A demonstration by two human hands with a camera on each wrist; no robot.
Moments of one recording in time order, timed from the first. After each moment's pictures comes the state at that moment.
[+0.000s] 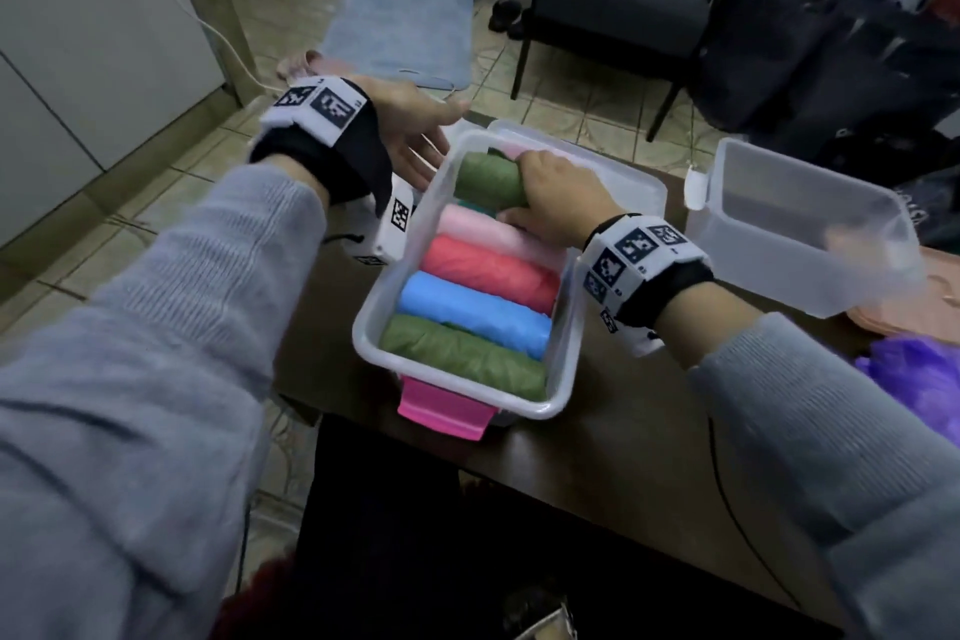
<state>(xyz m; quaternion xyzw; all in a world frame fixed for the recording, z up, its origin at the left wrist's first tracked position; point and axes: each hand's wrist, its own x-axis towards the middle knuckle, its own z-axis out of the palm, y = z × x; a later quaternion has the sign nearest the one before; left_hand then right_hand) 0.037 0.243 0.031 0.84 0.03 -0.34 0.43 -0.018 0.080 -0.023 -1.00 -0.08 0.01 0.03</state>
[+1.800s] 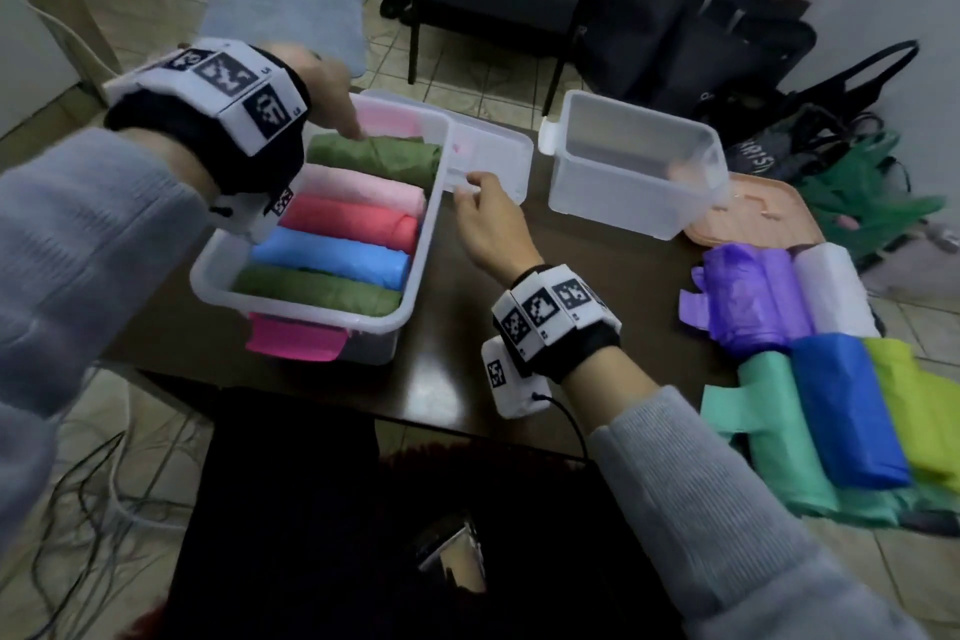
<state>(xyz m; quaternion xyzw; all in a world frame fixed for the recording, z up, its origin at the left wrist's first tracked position) -0.043 0.174 0.073 0.98 -0.13 -0.16 -0.05 -0.133 0.039 -0.036 -0.89 0.16 -0.02 0.43</state>
